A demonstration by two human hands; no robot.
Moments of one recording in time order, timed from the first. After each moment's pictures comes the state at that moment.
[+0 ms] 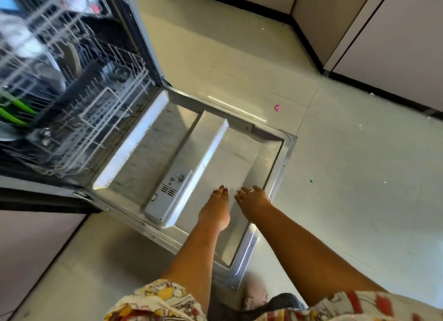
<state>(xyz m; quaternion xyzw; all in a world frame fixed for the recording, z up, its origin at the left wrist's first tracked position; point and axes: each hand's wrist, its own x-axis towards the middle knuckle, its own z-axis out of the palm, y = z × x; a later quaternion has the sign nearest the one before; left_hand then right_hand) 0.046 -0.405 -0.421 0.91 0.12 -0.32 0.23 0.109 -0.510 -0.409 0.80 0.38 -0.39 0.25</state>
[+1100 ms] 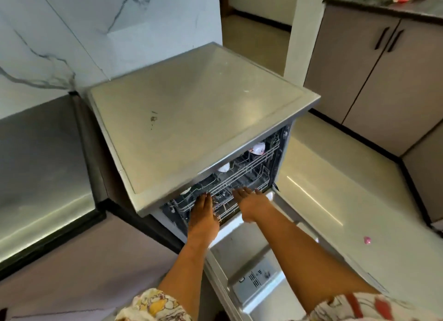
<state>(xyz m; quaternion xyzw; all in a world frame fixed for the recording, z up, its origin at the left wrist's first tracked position) 0.048 -0.080 -0.088 0.87 0.43 -0.06 0.23 0.182 -0.157 -0.064 0.81 0.52 -0.23 0.14</state>
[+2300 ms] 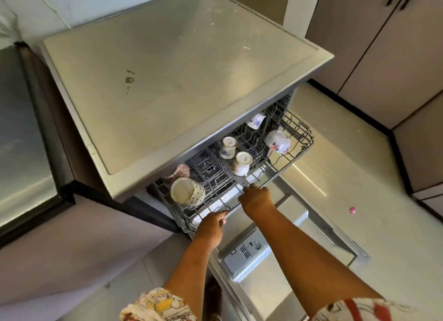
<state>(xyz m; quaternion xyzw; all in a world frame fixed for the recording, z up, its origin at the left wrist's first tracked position) 0.039 -0.105 -0.165 0.82 0.38 -0.17 0.39 0.174 -0.166 -0.126 0.81 0.49 -0.24 0.22</state>
